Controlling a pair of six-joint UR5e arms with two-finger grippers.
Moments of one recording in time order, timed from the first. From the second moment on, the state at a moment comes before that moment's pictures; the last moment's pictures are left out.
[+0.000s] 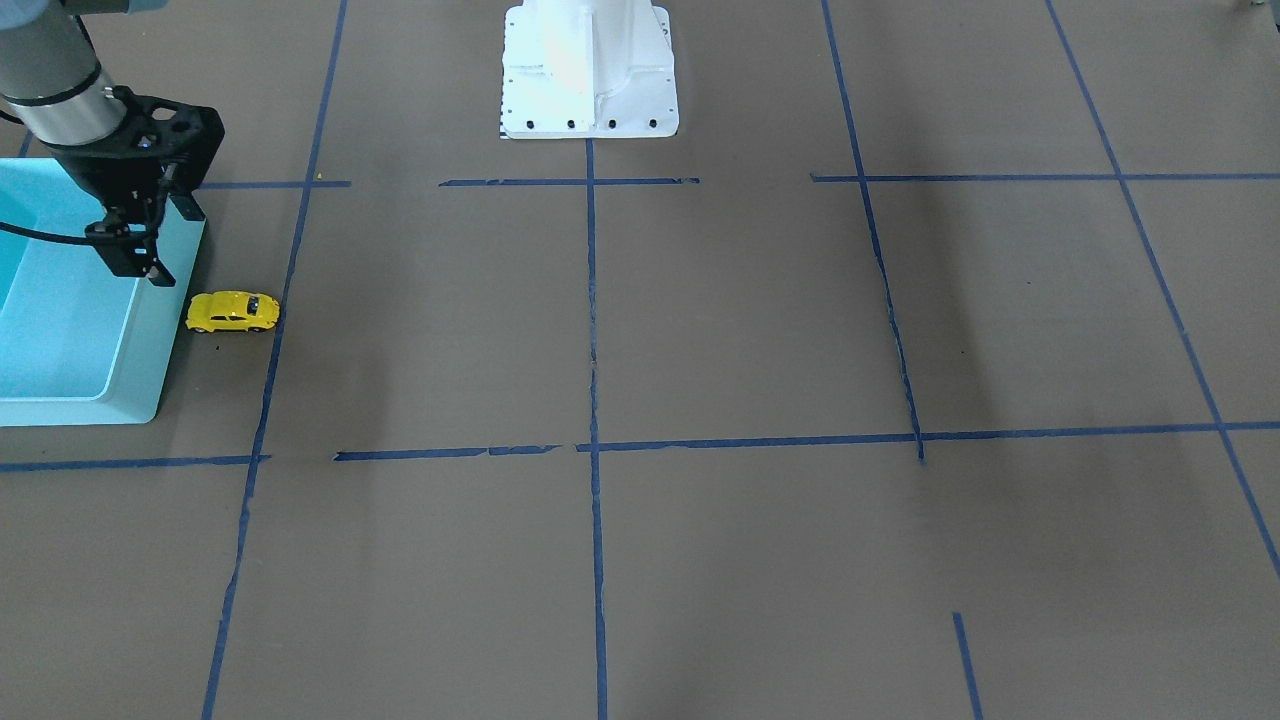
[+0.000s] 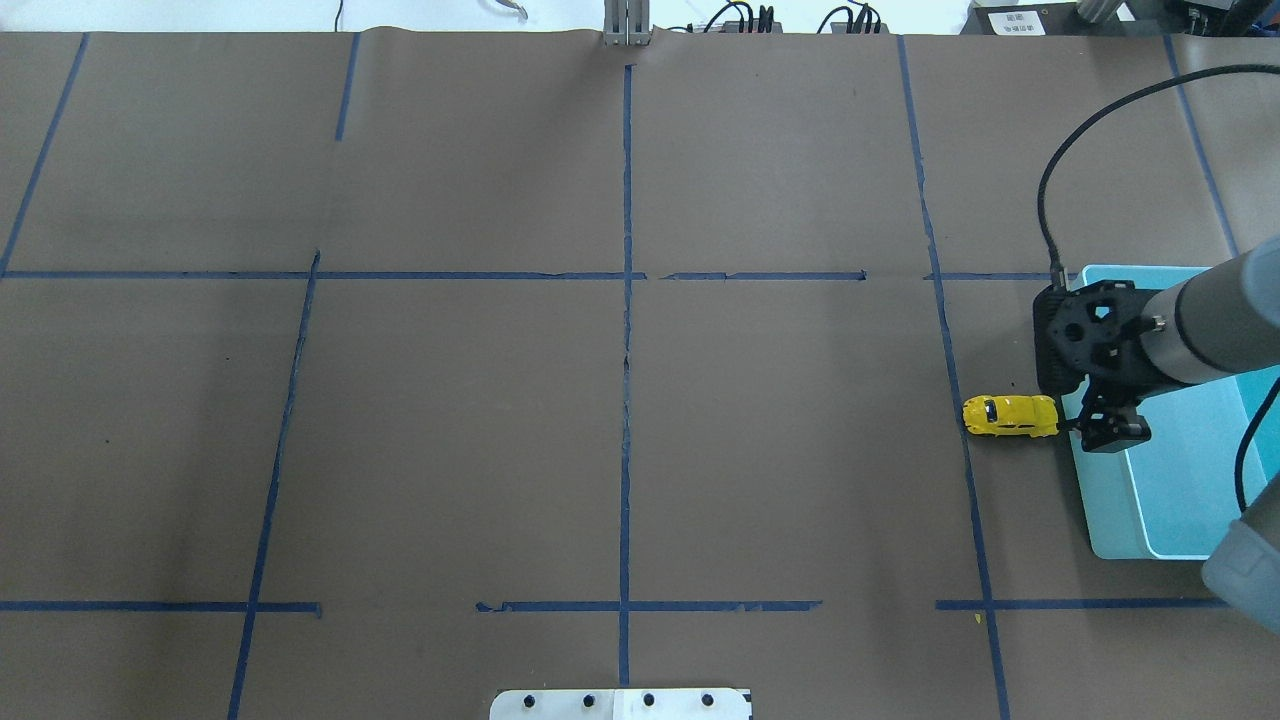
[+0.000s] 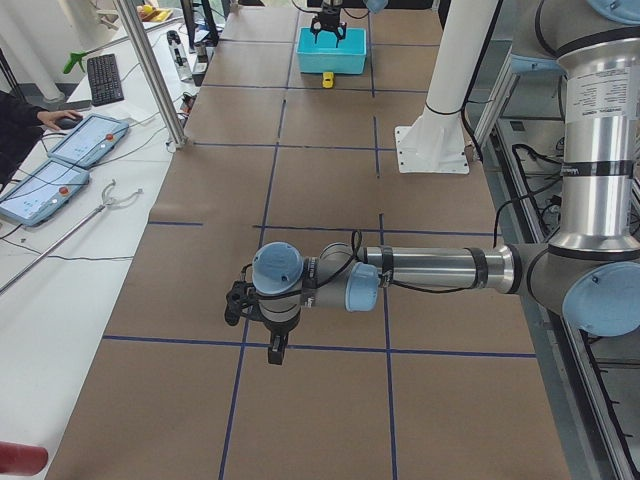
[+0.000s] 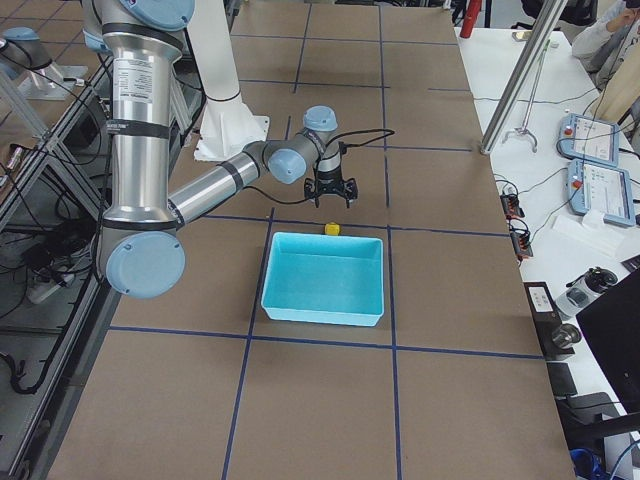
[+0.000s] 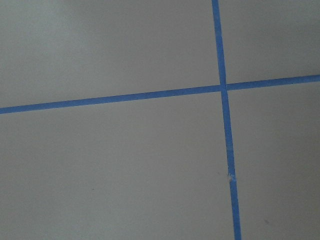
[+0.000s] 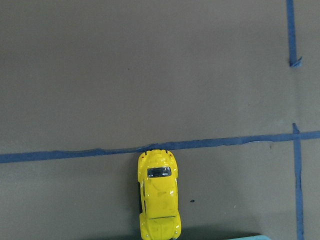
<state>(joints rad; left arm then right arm) -1.60 -1.49 -1.64 -1.64 -2.43 0.04 0.75 -1.62 2.10 -1.41 1.92 -0.53</state>
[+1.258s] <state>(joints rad) -1.61 -1.49 -1.64 -1.62 -2.36 0.00 0.67 -1.52 1.86 -1.42 1.89 -0.57</state>
